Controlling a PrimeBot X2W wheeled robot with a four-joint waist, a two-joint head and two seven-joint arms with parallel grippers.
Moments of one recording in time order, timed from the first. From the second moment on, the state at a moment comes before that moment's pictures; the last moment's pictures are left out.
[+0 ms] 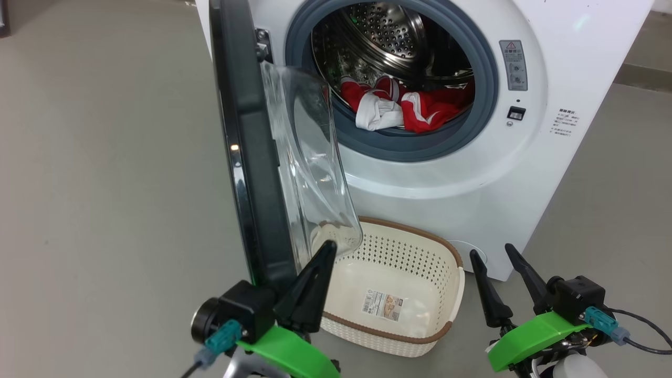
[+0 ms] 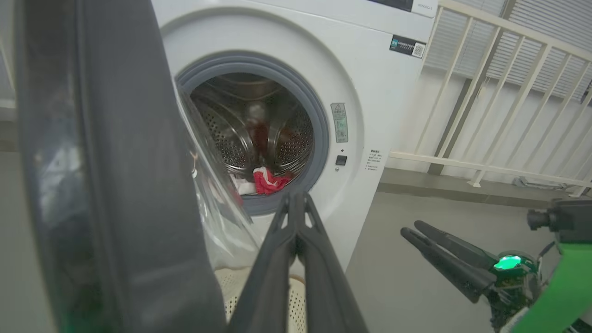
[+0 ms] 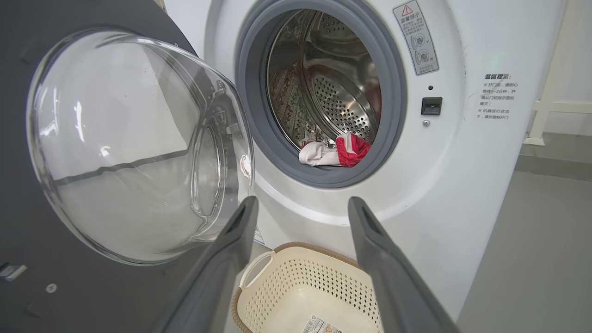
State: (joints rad) left arm -0.23 0.05 -0.47 0.02 -0.37 0.07 -0.05; right arm -0.13 -0.05 0.11 0.39 0.35 0.12 -0.26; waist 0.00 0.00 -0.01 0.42
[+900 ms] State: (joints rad) left arm -0.15 0.14 -0.29 0.08 -0.43 0.22 0.01; right arm -0.13 -0.05 0.11 0.41 0.35 0.12 -0.26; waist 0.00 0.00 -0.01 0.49
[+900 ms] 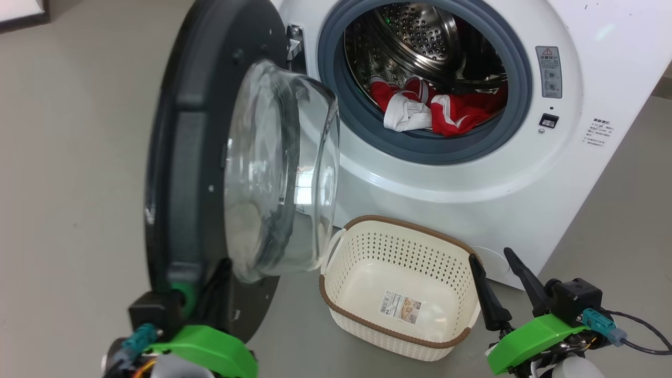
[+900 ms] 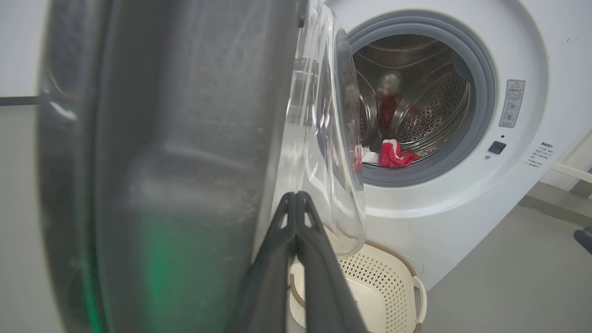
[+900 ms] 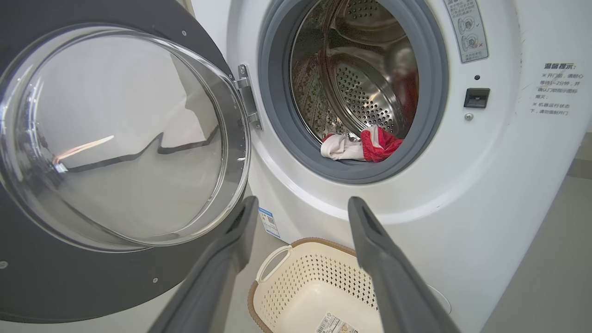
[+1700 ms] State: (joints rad) left arm -0.16 0.27 -0.06 0.22 -0.50 0.25 -0.09; right arm -0.13 -0.05 0.08 0.42 0.31 0.12 -0.26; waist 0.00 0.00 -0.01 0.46
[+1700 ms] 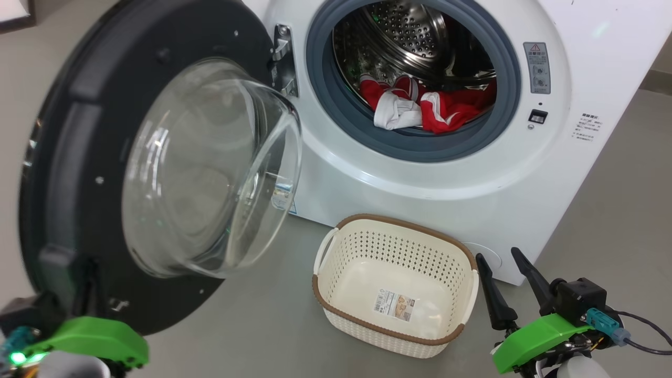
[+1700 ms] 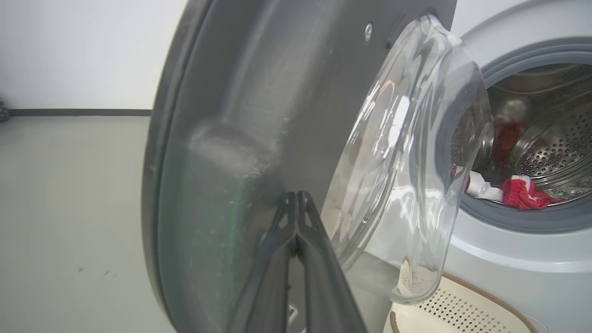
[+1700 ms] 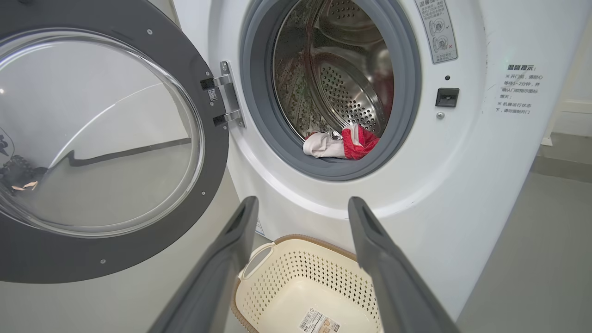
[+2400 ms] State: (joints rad) left arm -0.30 0.35 0.05 0.43 -0.58 0.20 -0.16; right arm -0.13 -0.05 0.07 0.44 0.30 0.12 -0.26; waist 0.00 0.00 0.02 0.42
